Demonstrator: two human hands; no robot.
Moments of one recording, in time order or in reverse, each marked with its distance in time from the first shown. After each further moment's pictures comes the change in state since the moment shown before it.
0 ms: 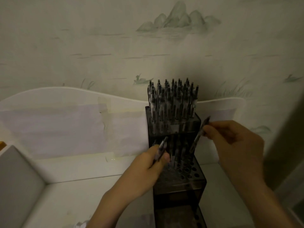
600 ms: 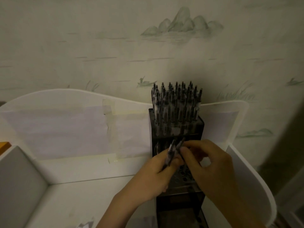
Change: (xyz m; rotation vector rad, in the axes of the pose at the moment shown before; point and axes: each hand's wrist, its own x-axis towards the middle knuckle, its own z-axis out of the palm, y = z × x) left_hand -0.001 0.012 0.008 -0.158 -0.110 -0.036; right_hand -0.036 0.018 0.034 -0.113 -0.179 -0.195
